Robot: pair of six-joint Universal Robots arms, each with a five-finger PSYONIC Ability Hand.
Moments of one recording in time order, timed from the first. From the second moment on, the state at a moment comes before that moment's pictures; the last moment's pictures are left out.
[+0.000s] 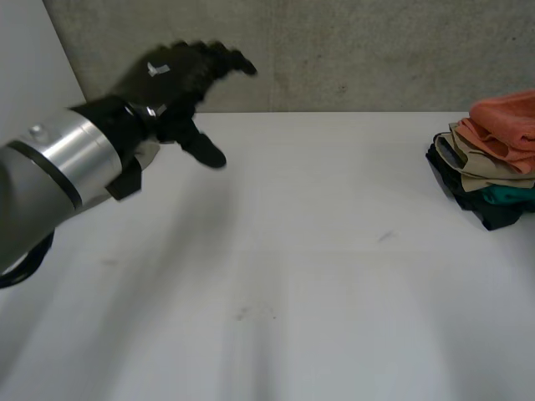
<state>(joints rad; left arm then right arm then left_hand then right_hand) 4.33 -1.66 -1.40 3.16 -1.14 3.17 1.38 -1.37 1.32 -0.50 1.27 2.81 0.34 0.34 0.34 0.34 0.17 0.20 0.23 0.22 0.24 0.07</state>
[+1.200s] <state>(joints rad) 4.86 -2.91 -0.43 3.41 -1.07 3.67 1.97 -1.25 1.93 -0.41 1.24 2.71 0.62 0.62 0.62 0.62 0.44 0.20 0.22 0.22 0.24 0.07</state>
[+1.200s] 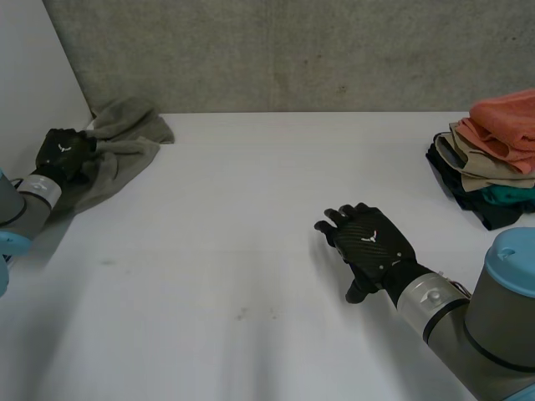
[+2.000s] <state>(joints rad) 4.81 -2.86 -0.55 3.41 -0.93 3.92 1.97 -1.20 1.91 -0.41 1.24 2.70 0.61 0.60 0.60 0.60 0.42 0.20 0.23 0.22 0.24 0.07</state>
